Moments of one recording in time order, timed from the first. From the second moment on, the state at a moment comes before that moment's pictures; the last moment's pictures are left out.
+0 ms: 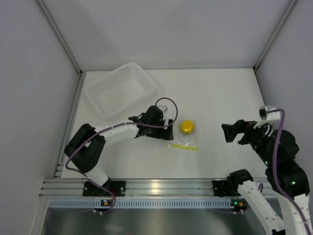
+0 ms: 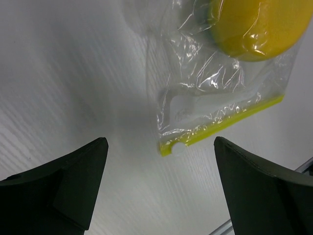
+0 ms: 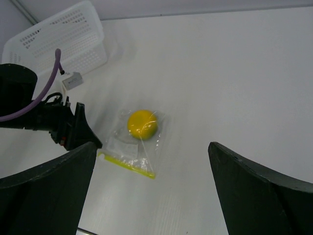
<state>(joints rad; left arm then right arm) -0.75 1.62 0.95 -0.24 0.14 -0.52 0.27 0.40 1.00 -0.81 -0.02 0.24</state>
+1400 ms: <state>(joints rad) -0.90 1.44 0.93 -0.10 -0.28 -0.78 0.29 0.50 0.67 -0.36 -0.54 0.41</state>
